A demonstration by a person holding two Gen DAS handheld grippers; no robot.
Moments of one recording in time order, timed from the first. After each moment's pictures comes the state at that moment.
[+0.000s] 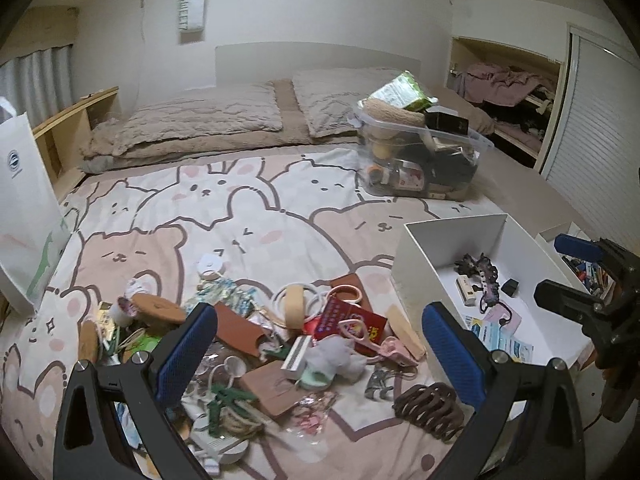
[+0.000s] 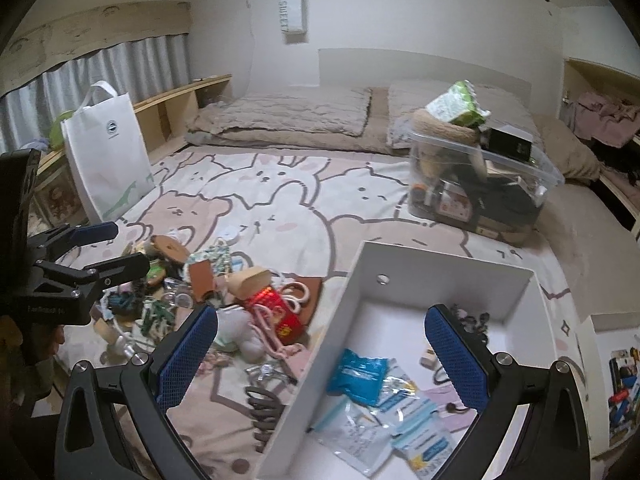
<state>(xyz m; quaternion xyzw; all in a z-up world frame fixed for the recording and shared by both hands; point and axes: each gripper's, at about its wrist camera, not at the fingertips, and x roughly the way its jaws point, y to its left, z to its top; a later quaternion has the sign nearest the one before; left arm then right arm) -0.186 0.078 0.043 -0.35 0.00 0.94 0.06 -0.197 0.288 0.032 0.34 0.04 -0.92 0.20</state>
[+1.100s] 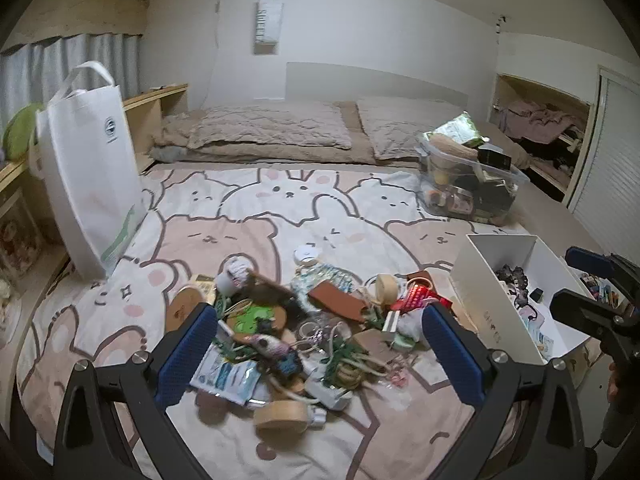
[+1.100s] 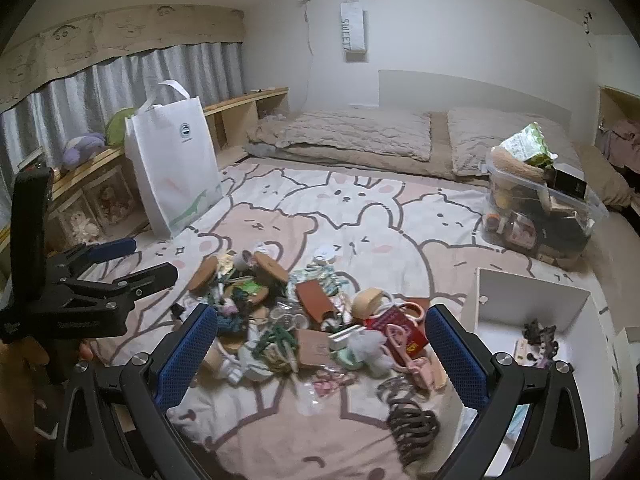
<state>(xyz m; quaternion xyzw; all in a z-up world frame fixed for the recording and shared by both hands) -0.089 -0.046 0.066 -0.32 -0.04 0.95 -0.01 -0.125 0.160 0.069 0.31 0.03 -0.92 0.25</state>
